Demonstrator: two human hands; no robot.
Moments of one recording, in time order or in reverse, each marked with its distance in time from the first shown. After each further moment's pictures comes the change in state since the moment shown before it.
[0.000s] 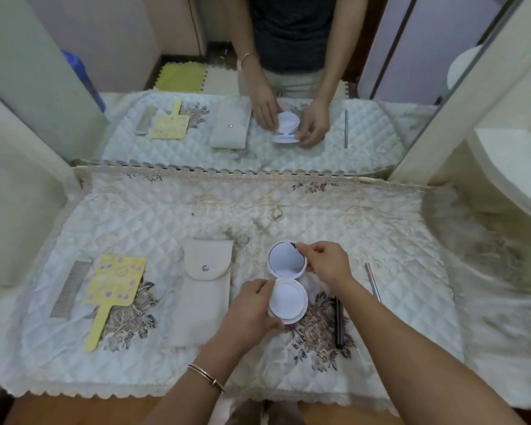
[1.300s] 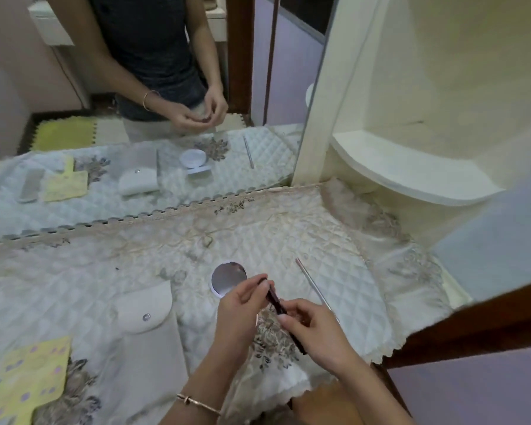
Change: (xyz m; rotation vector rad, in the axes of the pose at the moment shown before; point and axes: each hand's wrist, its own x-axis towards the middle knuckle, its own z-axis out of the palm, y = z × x) left_hand -0.004 0.081 -0.017 -1.213 0.065 -0.096; right_hand -0.145 0.026 -0.032 0.143 0.057 -0.035
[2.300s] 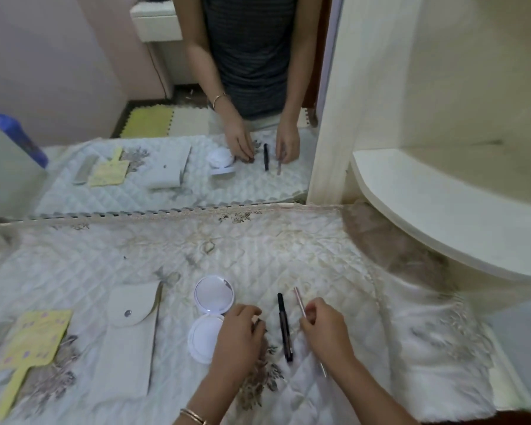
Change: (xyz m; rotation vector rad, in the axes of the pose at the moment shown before) left_hand 0.036 -0.049 0.054 1.038 0.244 0.151; right_hand 0.106 0.059 -0.064 -0.401 0.032 0.026
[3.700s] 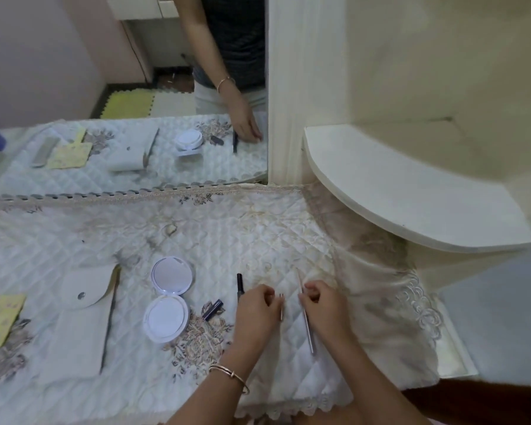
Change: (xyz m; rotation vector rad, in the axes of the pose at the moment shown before) left_hand 0.003 0.076 0.072 -0.131 -0.042 -0.125; right_hand 0.008 0.059 -0.044 0.187 0.123 0.038
